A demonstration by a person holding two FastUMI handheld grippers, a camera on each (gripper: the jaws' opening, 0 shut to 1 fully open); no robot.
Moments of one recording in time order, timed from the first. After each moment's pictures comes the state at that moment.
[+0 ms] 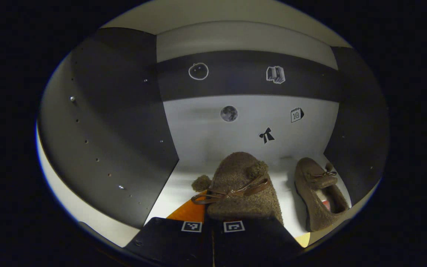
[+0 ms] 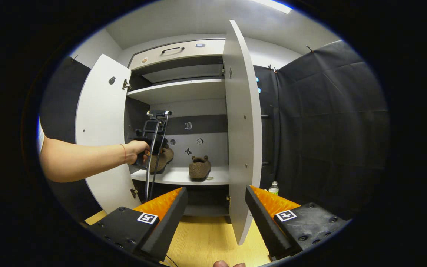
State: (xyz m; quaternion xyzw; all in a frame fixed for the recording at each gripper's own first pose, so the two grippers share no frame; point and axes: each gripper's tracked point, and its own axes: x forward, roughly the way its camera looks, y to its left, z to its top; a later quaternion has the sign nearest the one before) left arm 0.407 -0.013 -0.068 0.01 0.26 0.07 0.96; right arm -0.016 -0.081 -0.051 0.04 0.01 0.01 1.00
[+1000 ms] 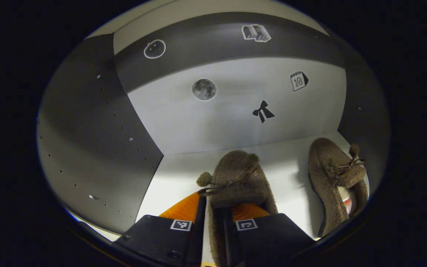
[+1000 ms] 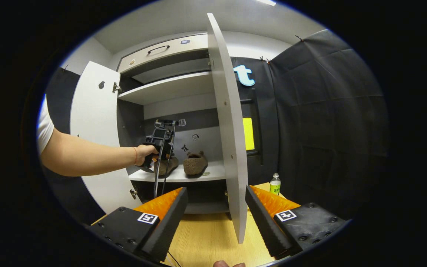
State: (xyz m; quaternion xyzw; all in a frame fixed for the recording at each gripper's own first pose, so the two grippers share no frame) left arm 0.436 -0.032 -0.096 0.09 0.30 0.06 0.95; right arm -0.004 -0.107 -0.069 0.08 0.02 0.01 1.00
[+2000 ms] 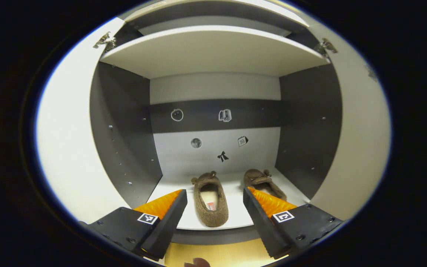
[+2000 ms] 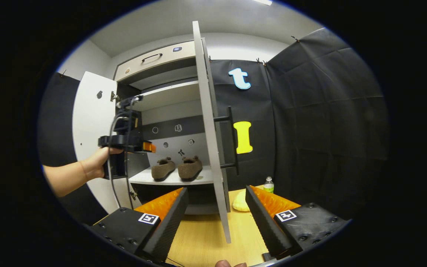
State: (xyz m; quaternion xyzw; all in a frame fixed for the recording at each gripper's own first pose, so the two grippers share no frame) left arm 0.252 -0.079 0.031 0.02 0.08 -0.04 1.00; right arm -0.027 -0.158 -0.038 0.08 0.02 0.01 1.00
